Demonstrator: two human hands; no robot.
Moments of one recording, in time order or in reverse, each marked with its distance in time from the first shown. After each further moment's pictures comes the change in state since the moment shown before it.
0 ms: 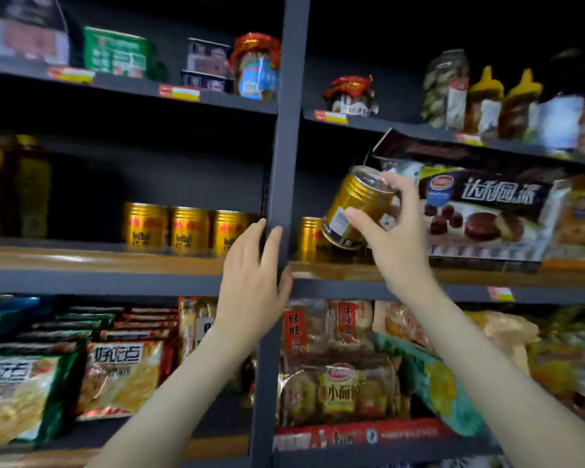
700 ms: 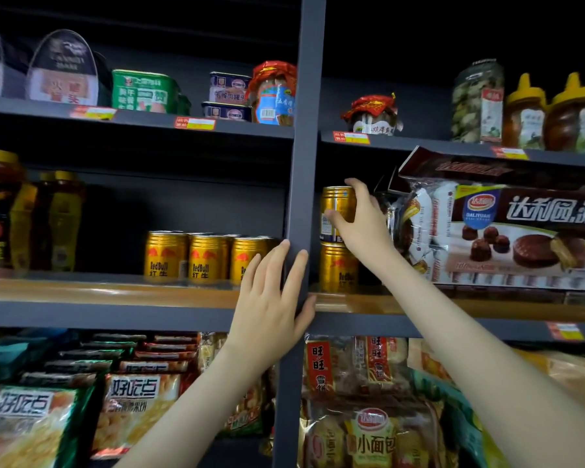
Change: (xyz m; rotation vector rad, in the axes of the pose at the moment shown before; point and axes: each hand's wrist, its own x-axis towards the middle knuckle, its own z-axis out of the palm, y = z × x) left_hand 0.013 -0.020 0.022 0.172 0.135 0.203; right_hand 0.078 0.040 0.068 -0.342 -0.164 0.046
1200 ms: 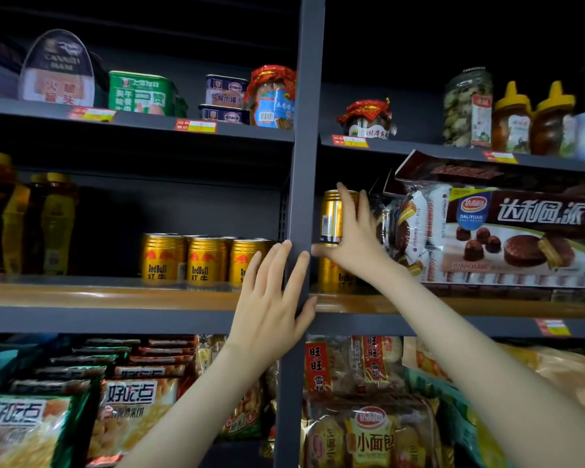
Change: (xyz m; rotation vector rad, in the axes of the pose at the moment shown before) left_hand -0.001 -0.006 0.006 0.010 -0.014 0.045; right_hand -0.013 0.003 0.002 -0.257 -0.221 -0.001
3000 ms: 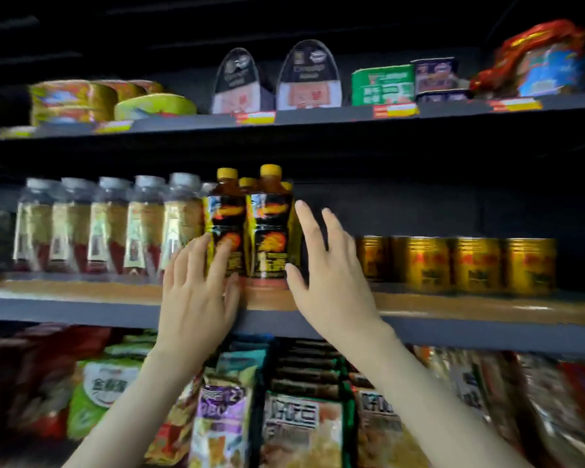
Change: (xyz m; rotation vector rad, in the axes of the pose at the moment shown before) left_hand -0.126 -0.387 -0.189 0.359 -0.218 -0.292; right_hand -0.038 -0.343 0.246 0.063 0.226 -0.384
